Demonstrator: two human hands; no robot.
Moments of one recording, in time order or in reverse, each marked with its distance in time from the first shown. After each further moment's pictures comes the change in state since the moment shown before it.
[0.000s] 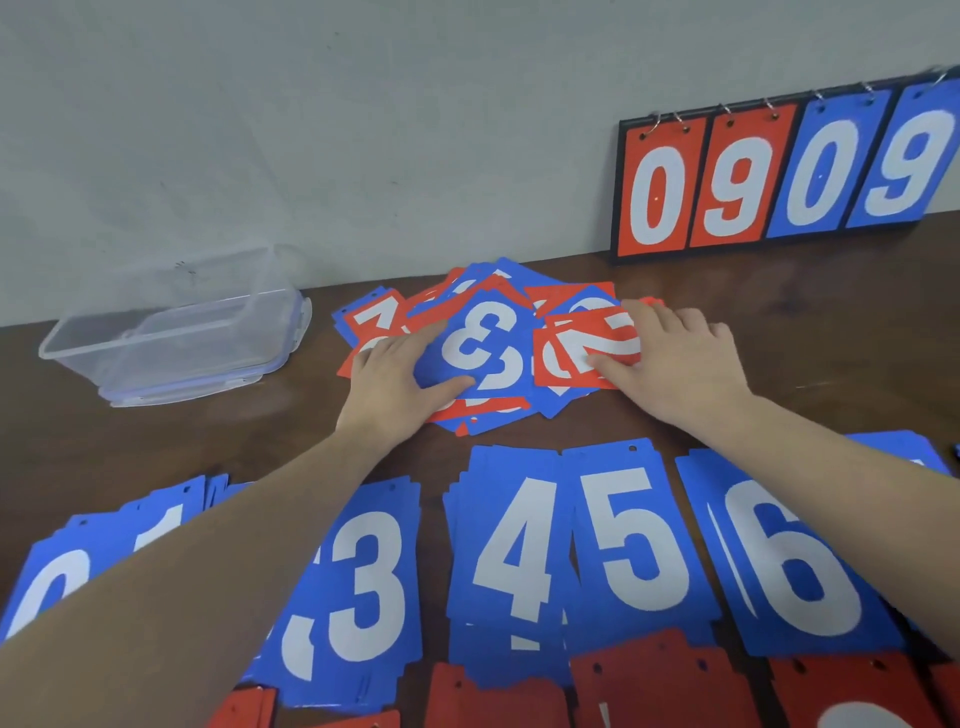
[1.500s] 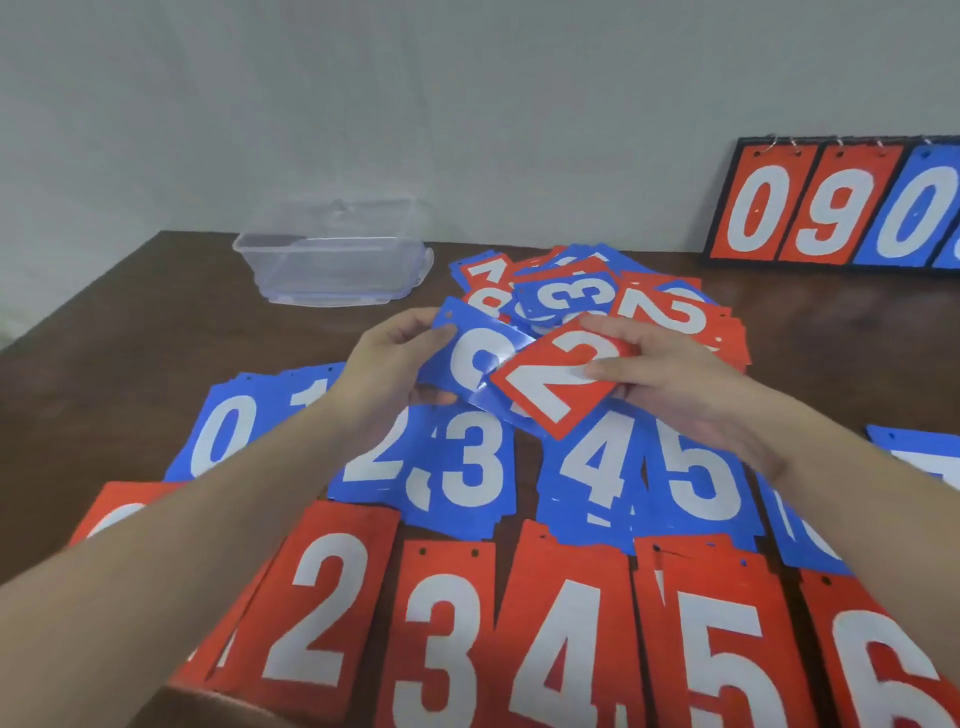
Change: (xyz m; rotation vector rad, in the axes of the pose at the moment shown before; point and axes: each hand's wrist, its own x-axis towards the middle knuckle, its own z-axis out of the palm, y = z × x) left_hand -0.150 -0.002 -0.104 -1.150 0.041 -0.335; right_hand -0.094 -0.097 -0.048 1.387 -0.631 -0.061
